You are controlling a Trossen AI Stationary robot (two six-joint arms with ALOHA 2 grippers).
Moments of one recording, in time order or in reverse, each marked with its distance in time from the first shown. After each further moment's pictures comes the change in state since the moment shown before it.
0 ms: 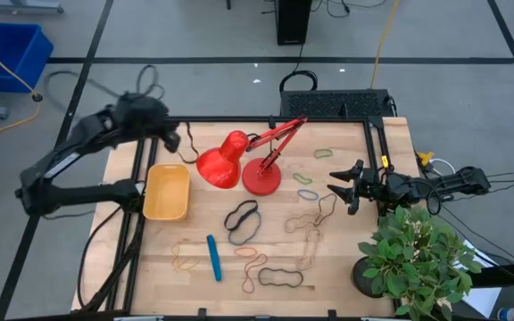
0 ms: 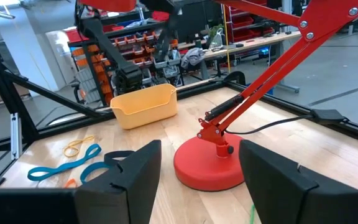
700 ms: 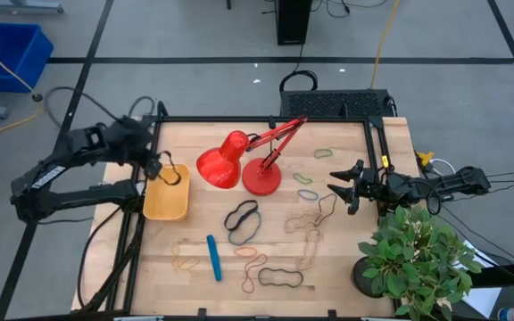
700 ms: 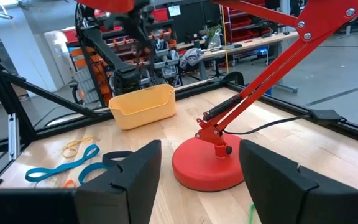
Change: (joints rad) left arm -0.099 -0.147 -0.117 -0.385 0.057 -0.180; right arm 0.000 0.000 0.000 0.000 0.007 0.000
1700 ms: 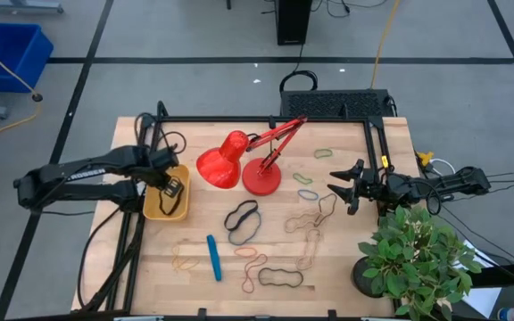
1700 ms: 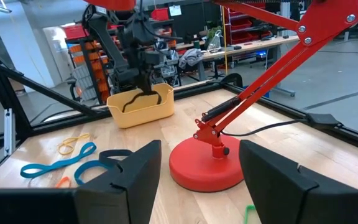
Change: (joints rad) left arm -0.123 0.142 -0.442 0.189 0.000 -0.288; right arm 0.000 0.000 0.000 0.000 0.001 -0.034
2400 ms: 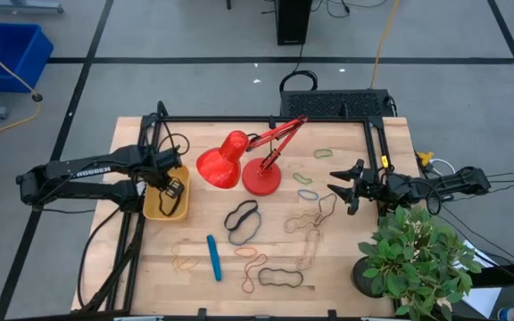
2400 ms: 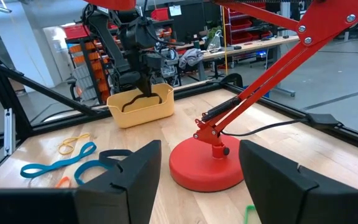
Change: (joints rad) left arm 0.000 0.055 0.000 -0.001 0.009 0.001; right arm 0.000 0.000 0.000 0.000 0.000 0.000
